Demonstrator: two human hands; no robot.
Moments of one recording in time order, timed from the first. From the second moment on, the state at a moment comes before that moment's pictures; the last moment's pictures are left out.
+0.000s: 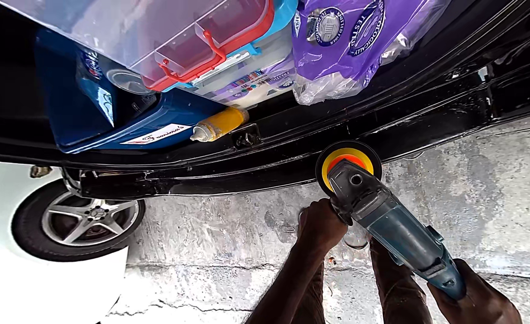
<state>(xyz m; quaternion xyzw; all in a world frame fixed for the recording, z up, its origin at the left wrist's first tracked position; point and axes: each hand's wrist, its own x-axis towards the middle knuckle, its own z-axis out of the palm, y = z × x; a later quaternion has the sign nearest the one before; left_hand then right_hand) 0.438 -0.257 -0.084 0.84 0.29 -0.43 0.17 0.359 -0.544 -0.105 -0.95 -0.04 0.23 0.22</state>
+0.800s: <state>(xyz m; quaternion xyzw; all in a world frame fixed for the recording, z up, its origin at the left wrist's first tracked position) 0.487 -0.342 -0.082 0.84 0.24 -0.45 0.16 0.380 -0.620 -0.109 -0.94 0.02 0.24 0.24</state>
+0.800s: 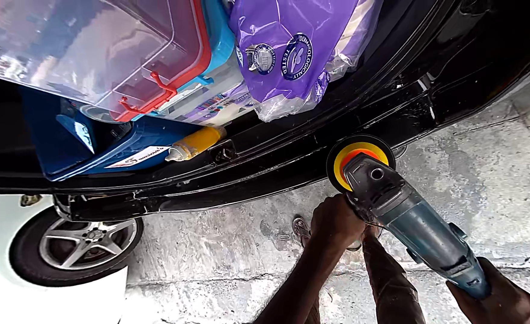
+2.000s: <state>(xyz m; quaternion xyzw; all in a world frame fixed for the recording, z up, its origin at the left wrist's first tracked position) 0.508 -0.378 -0.089 0.85 0.22 -0.45 0.18 0.398 -0.654 -0.111 -0.94 0.03 0.23 0.23</state>
